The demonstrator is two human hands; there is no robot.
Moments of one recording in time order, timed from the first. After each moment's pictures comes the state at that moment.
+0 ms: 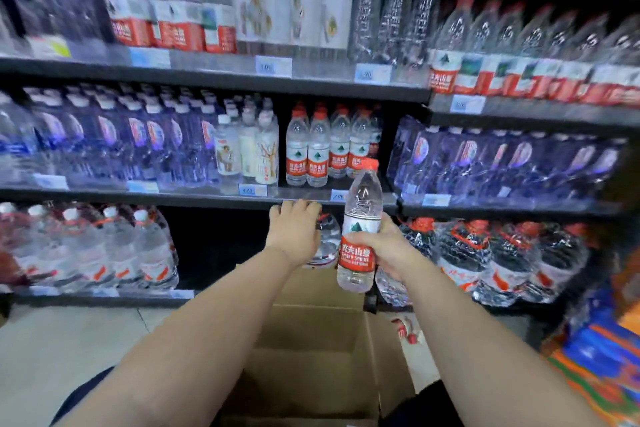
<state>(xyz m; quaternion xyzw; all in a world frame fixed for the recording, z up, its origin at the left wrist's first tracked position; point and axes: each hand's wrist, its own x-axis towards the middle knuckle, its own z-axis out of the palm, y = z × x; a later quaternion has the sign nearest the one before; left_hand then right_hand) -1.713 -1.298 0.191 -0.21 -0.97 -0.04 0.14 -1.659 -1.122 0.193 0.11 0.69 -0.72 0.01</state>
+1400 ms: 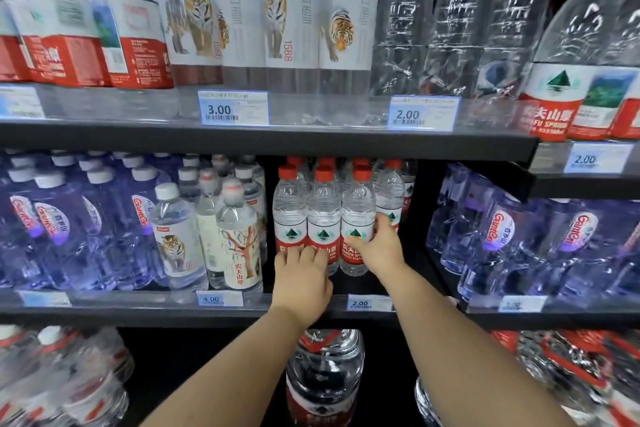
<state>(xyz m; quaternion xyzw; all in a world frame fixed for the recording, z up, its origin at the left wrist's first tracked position) -1.966 -1.232 0.142 -0.20 -0.97 -0.05 0.15 -1.999 -1.068 0.156 0.15 0.82 -0.52 -0.18</state>
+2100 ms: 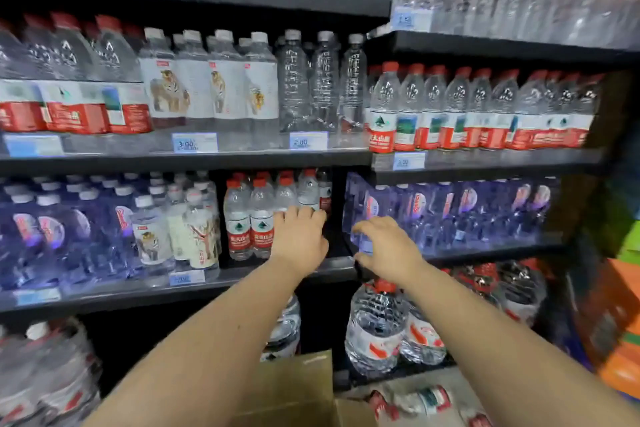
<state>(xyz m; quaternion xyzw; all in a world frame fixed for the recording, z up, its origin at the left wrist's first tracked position) -1.807 -1.174 0.276 -0.29 -0.93 -0.06 0.20 -1.737 -1.000 0.269 0.01 0.98 -0.10 -0.17</state>
